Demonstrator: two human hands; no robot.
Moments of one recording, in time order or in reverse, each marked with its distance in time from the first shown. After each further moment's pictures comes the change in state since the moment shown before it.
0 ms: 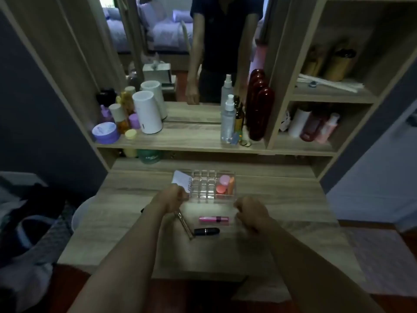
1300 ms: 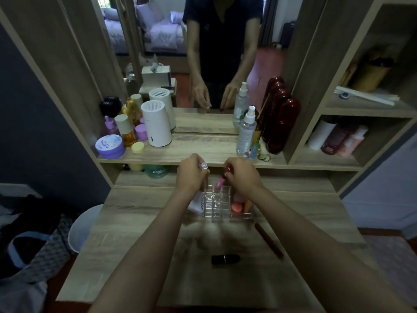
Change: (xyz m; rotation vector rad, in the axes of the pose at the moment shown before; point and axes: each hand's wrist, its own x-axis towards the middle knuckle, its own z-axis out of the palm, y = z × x) left_hand 0.070 0.039 -0.064 -0.392 0.497 -0.002; right_hand 0.077 -0.102 -0.084 0.145 0.397 -0.191
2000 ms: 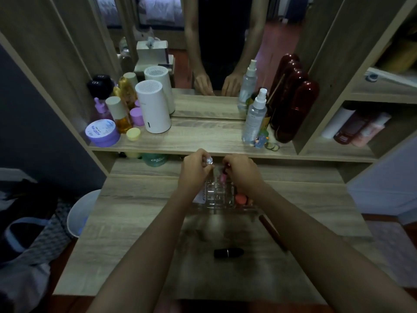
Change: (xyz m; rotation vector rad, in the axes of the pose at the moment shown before) left_hand 0.003 -0.024 0.021 -0.030 -0.041 0.086; right_hand 0.011 0.009 0.031 -0.145 -0.146 -0.033
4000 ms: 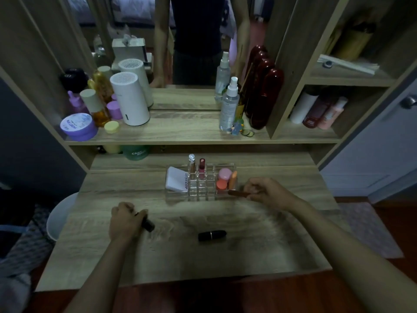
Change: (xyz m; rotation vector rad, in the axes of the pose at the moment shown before) left_hand -0.114 -0.128 -0.041 0.162 -0.012 -0.601; right_hand -0.111 0.106 -0.009 0.460 -0.248 0.009
